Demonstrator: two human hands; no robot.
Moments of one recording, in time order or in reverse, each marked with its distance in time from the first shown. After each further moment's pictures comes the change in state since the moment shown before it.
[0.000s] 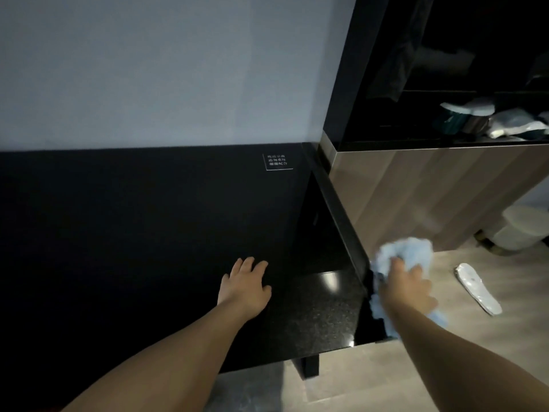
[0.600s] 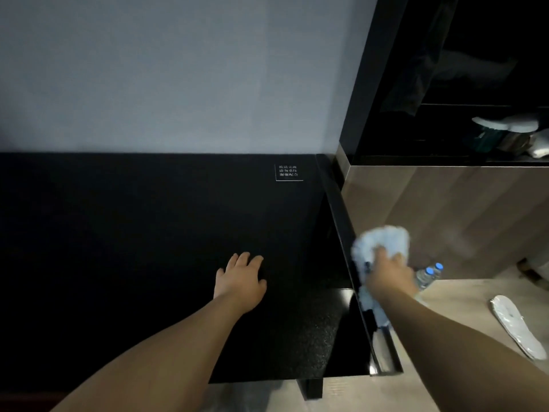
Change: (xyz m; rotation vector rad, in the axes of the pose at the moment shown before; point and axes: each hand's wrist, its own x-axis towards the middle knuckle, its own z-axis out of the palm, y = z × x) left_hand 0.018 0.025 -0.018 0.017 0.077 -0.127; right_hand 0.071 -0.034 -0.004 0.024 -0.126 -0.230
